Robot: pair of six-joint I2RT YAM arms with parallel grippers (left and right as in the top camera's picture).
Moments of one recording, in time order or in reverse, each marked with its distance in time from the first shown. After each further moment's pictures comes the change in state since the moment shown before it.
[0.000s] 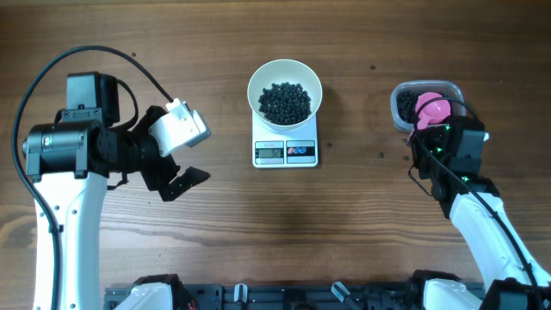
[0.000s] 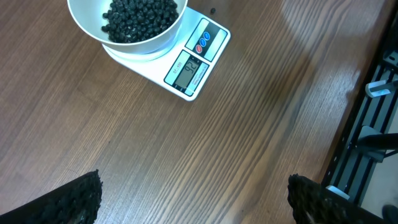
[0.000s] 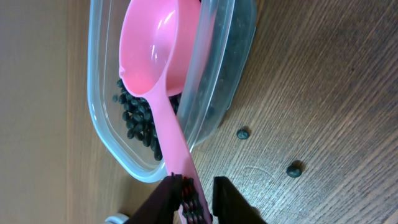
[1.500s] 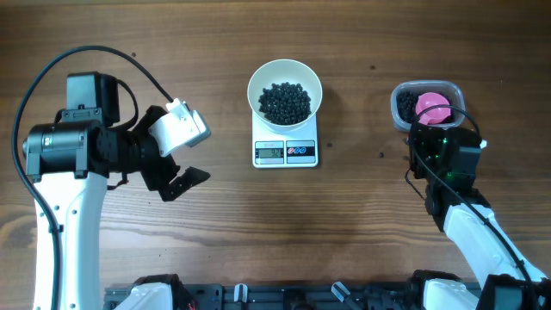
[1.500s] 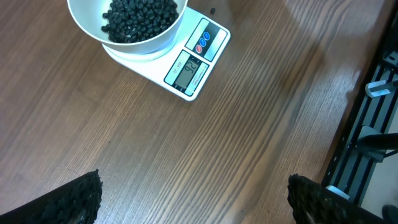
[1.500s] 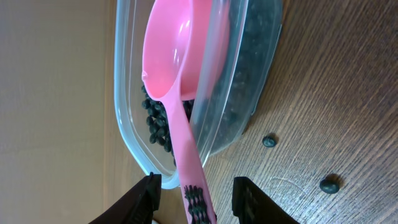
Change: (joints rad) left arm 0.000 0.000 0.000 0.000 0.000 0.000; right arm 0.000 0.001 -0.138 0.294 -0.020 0.085
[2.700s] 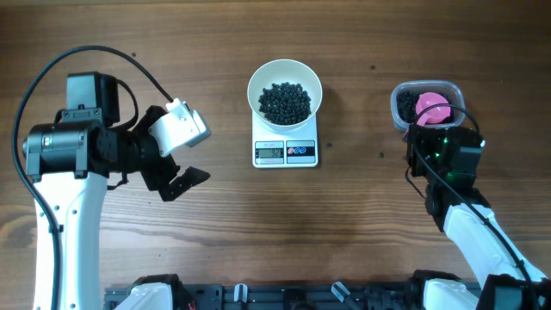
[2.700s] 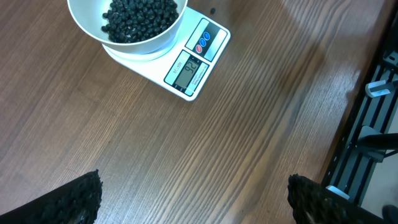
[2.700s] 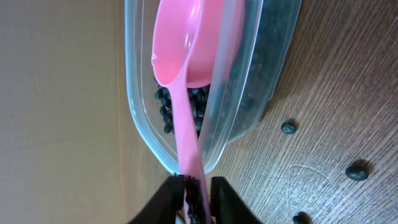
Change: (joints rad) left arm 0.000 0.000 0.000 0.000 0.000 0.000; right arm 0.000 0.000 0.000 0.027 -0.052 0.056
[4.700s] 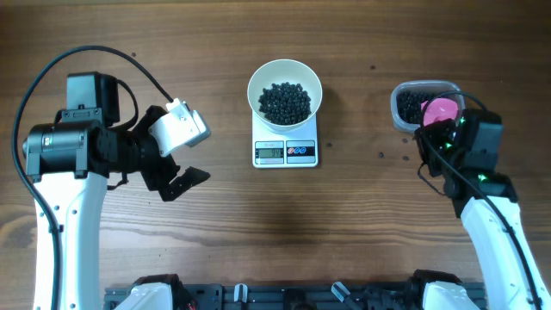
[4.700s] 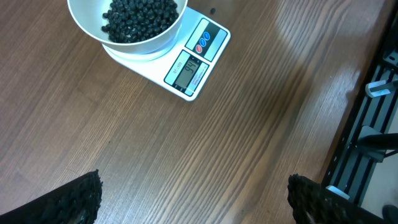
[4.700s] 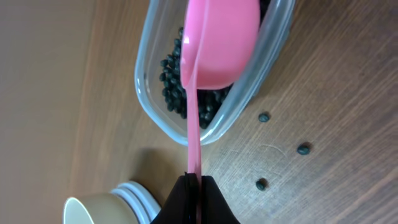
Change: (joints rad) left arm 0.000 0.000 0.000 0.000 0.000 0.000; right arm -0.020 -0.105 0.284 -0.592 0.005 -0.286
